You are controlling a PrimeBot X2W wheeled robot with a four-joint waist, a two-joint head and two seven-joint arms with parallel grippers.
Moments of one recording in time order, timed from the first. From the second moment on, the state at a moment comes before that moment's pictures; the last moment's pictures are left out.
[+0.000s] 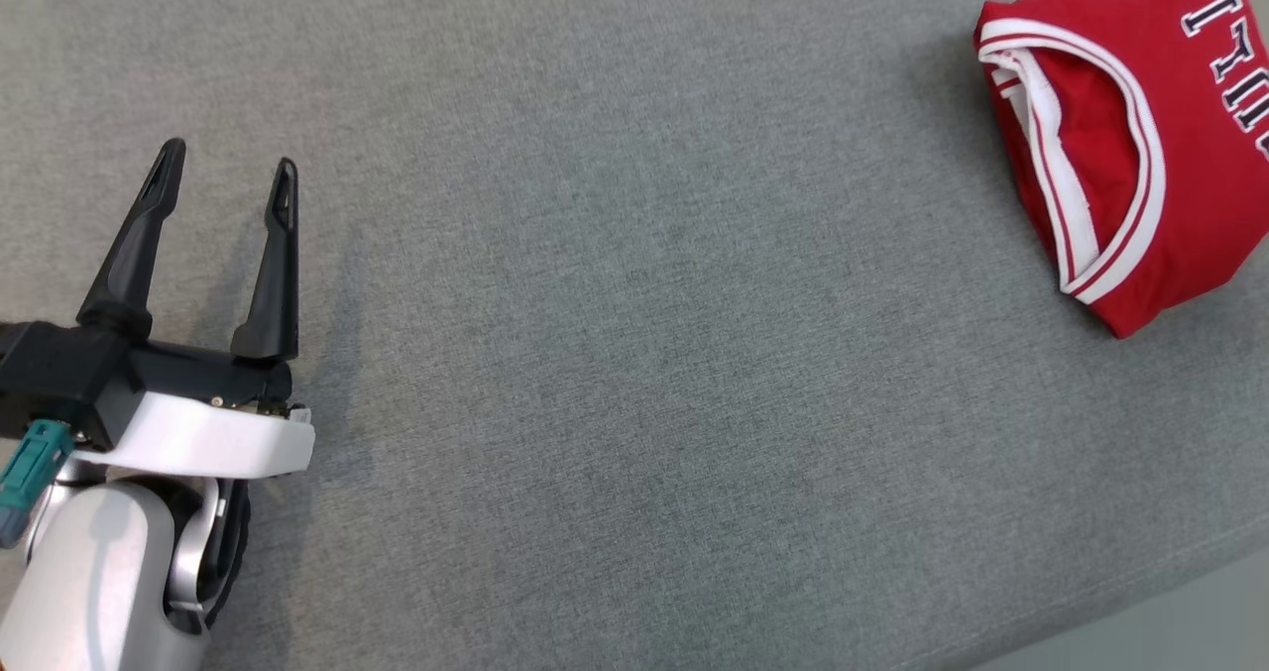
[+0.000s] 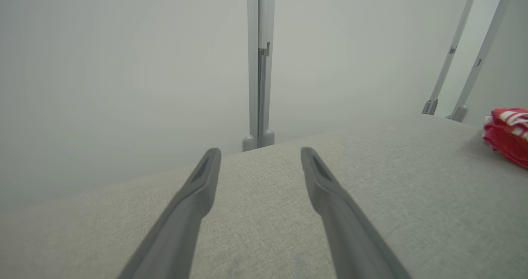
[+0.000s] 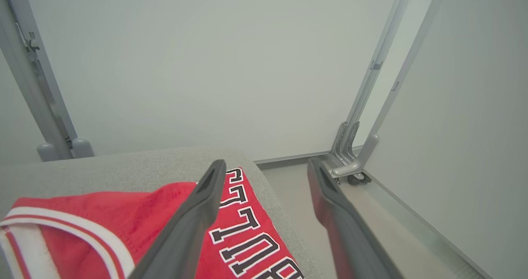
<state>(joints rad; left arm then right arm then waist) -0.30 0.35 -0.16 -0.08 -0.29 0.06 -0.16 -0.72 -0.49 0.03 0.66 0.48 0.13 -0.26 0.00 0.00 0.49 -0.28</state>
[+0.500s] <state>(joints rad) -0.14 0.30 -0.11 -0.05 -0.38 0.10 -0.21 -0.33 -0.18 -0.10 0.13 0.25 0.13 -0.21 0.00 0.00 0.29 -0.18</state>
